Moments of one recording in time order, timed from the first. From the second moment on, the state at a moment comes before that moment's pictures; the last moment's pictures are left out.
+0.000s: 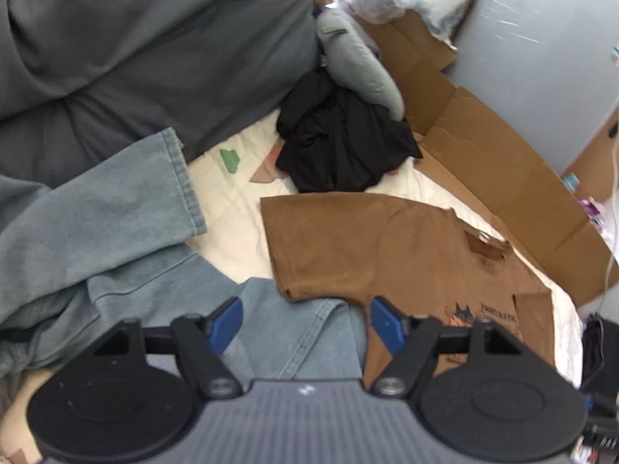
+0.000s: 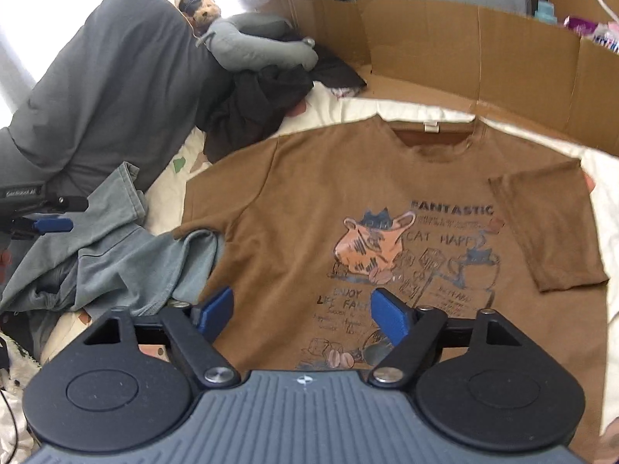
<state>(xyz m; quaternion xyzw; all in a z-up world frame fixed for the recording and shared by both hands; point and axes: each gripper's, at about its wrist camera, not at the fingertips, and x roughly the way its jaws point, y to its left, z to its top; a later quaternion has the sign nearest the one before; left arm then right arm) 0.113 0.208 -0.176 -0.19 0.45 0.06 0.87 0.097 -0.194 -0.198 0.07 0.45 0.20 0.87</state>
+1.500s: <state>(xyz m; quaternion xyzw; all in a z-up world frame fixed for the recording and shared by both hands) 0.141 0.219 -0.341 -0.57 0.31 0.21 0.73 0.196 -0.056 -0.296 0.04 0.46 0.22 0.86</state>
